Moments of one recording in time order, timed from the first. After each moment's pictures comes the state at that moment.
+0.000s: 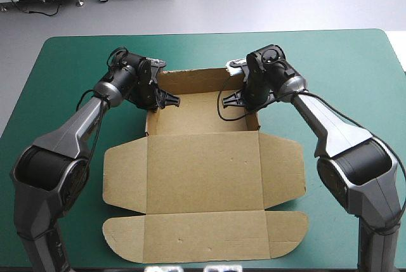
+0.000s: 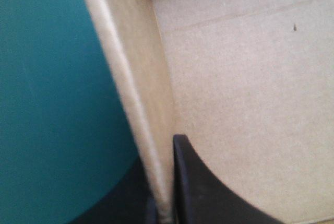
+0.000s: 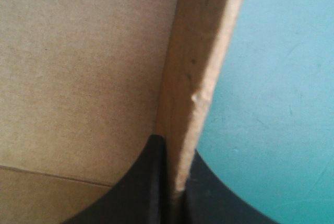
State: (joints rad) left arm -0.36 1.95 -1.72 0.06 1.12 -0.19; right arm 0.47 2.02 -1.89 -0.03 1.24 0.21
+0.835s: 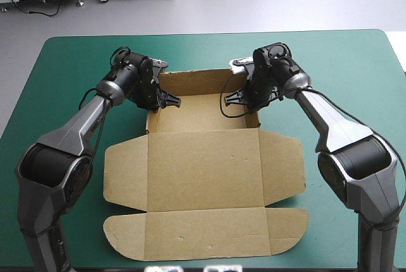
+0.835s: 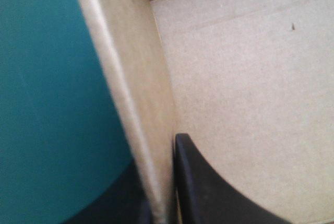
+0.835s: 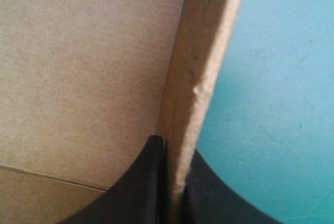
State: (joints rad) left arm -0.36 1.99 -1.74 0.05 1.14 -0.15; right arm 0.43 2.06 -1.91 0.04 1.24 0.14
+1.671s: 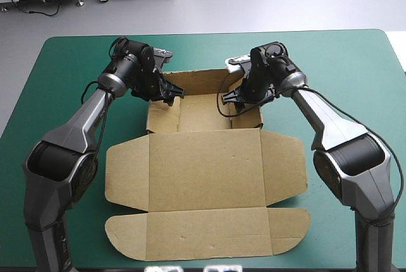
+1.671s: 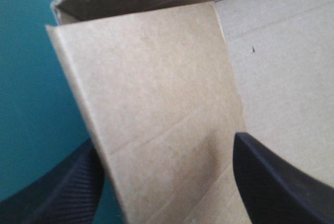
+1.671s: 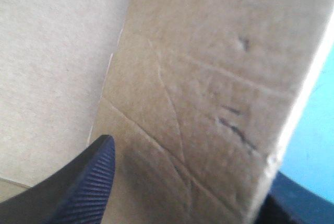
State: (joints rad) left arm -0.36 2.03 -1.91 0.00 1.23 -0.10; right arm 0.43 2.09 -1.97 0.06 1.23 0.09
